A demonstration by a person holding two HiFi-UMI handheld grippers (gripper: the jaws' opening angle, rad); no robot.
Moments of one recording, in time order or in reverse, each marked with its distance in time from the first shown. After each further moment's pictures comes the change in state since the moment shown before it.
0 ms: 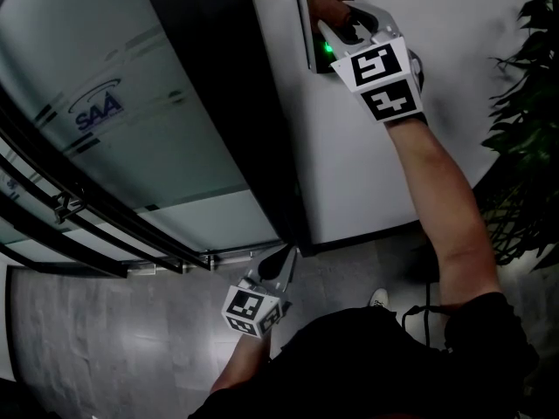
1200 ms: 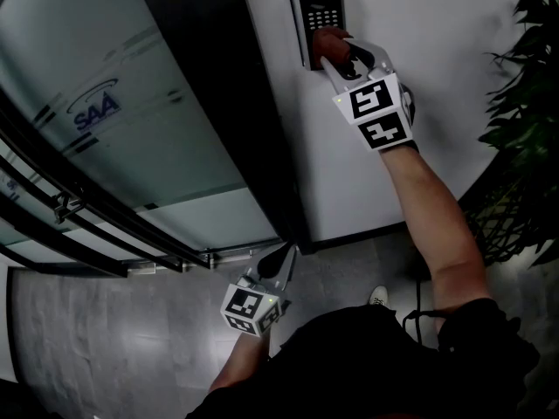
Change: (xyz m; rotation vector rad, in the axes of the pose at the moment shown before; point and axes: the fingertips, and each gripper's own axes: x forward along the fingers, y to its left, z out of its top) left arm 0.000 -0.009 0.000 0.007 0.004 -0.007; right arm -0.020 0.039 -0.065 0.079 0.092 0.059
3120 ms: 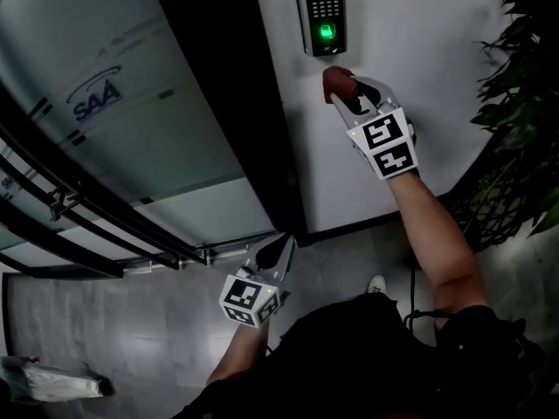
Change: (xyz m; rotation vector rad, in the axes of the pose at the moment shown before) left arm -0.029 -0.001 0.000 0.002 -0.021 -0.045; right arm -0.056 0.064 -0.055 0.087 0.114 0.088
